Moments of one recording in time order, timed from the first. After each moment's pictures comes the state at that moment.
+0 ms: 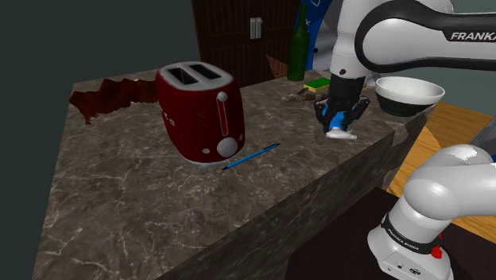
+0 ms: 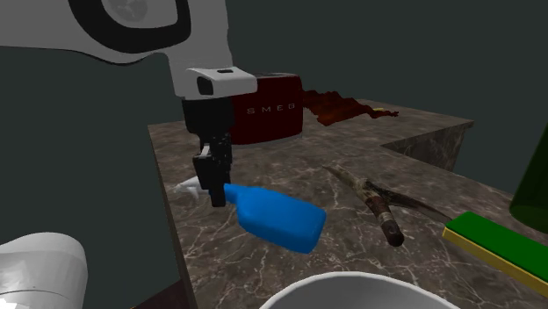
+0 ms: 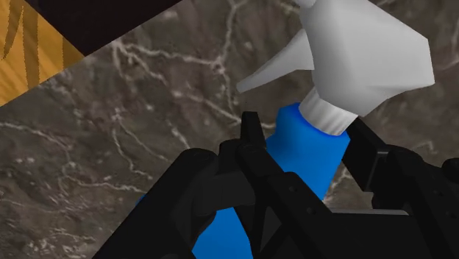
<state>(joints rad) -0.24 -0.98 0.29 -2.57 0.15 1.62 0.68</state>
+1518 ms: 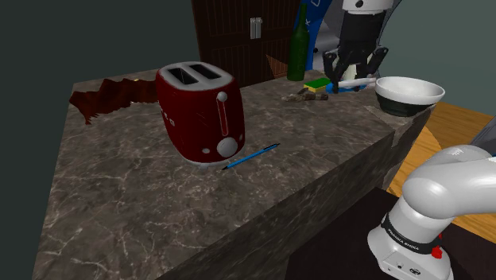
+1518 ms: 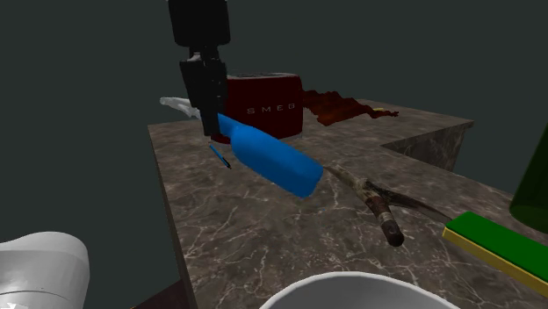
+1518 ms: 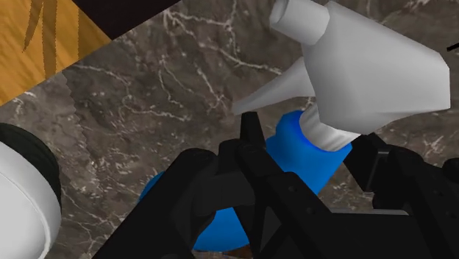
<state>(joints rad) -0.27 -0.87 0.25 -2.20 0.10 1.36 0.67</state>
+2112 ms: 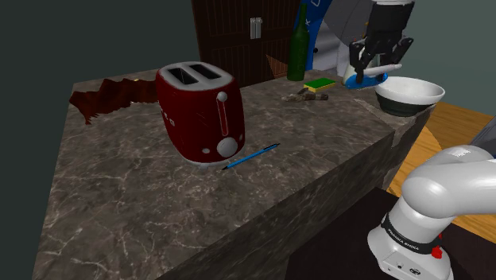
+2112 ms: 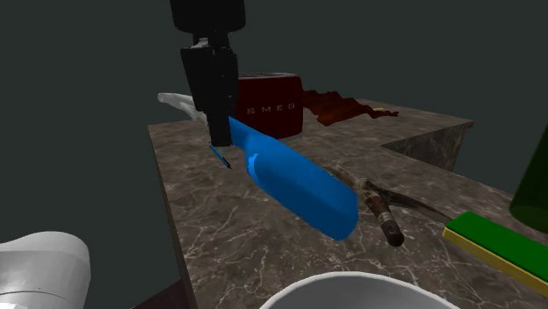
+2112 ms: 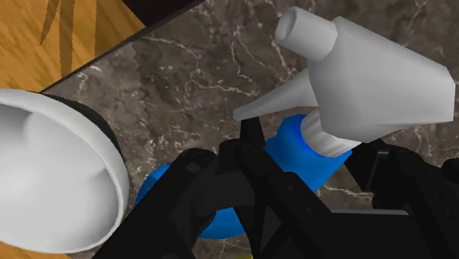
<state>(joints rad) -0.29 -0.91 0.10 -2.21 -0.01 1.33 0.53</state>
